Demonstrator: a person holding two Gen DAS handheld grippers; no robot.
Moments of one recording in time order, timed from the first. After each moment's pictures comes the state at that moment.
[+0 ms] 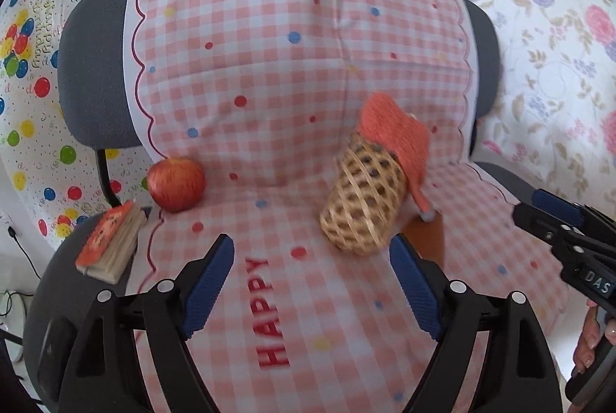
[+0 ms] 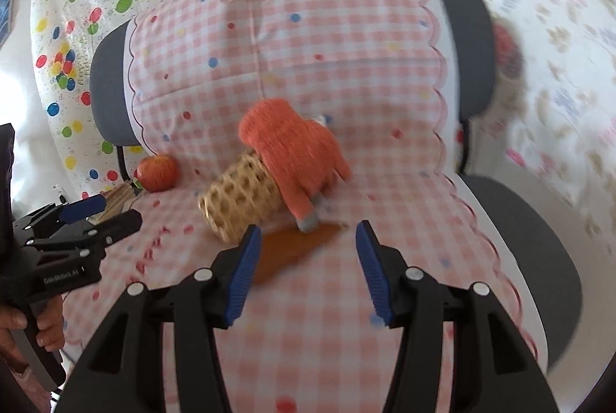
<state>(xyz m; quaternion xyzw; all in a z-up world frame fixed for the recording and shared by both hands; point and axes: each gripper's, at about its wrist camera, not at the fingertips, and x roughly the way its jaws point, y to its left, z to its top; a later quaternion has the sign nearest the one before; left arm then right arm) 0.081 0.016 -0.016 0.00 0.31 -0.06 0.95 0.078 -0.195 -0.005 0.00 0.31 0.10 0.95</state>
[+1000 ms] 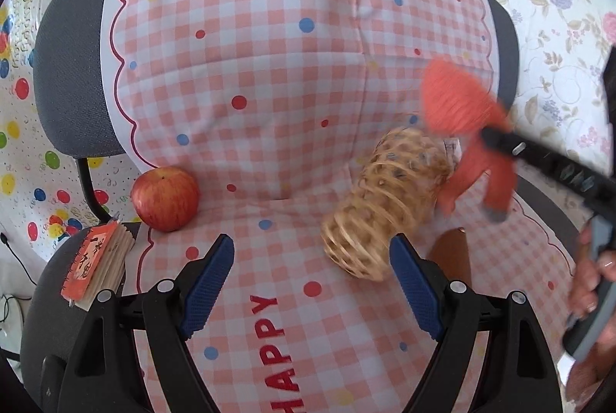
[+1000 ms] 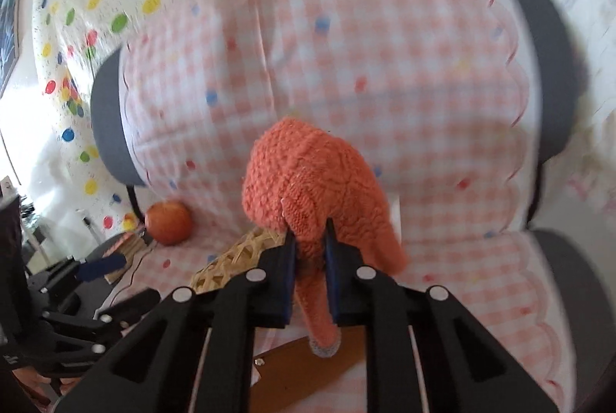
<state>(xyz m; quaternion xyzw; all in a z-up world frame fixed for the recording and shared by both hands) 0.128 0.025 -0.022 -0.01 0.33 -0.07 0.94 0.150 -0.193 0.024 0.03 0.27 0.15 0.95</state>
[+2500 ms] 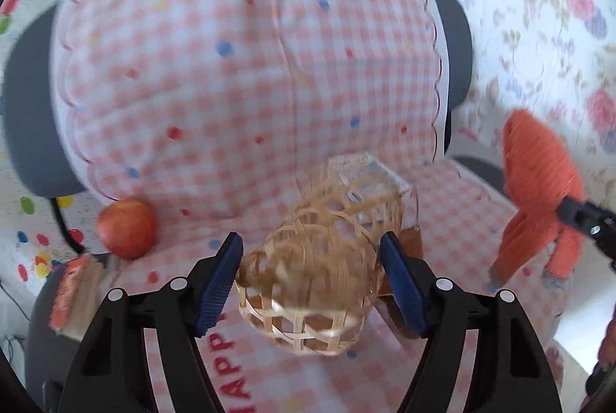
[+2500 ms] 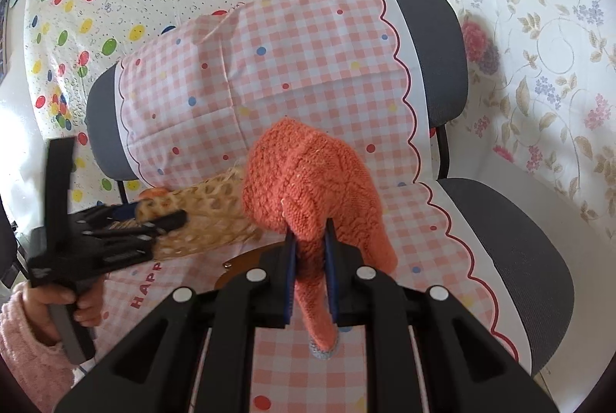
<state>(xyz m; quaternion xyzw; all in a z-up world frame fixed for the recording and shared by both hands) 0.116 -0.016 -0.007 0.03 0.31 -0.12 0.94 0.039 -0.247 0.011 0.07 0.26 0.09 0.96</state>
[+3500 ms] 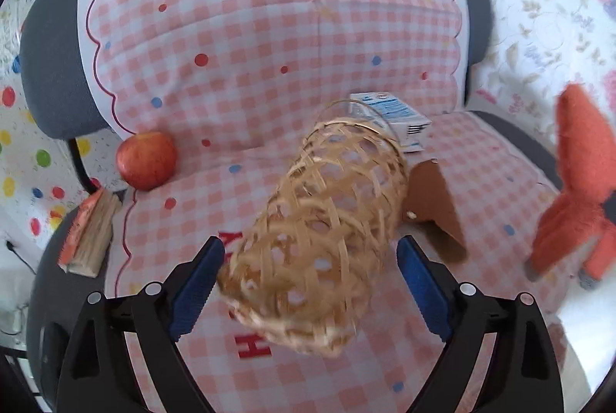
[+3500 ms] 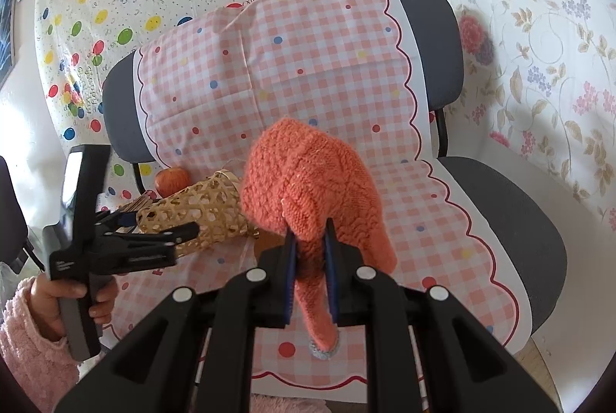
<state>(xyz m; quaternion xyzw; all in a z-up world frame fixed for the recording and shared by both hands) 0.090 -0.001 -0.039 0.03 0.39 -0.11 0.92 -0.004 -0.236 0.003 0.06 0.28 0.09 0.95</state>
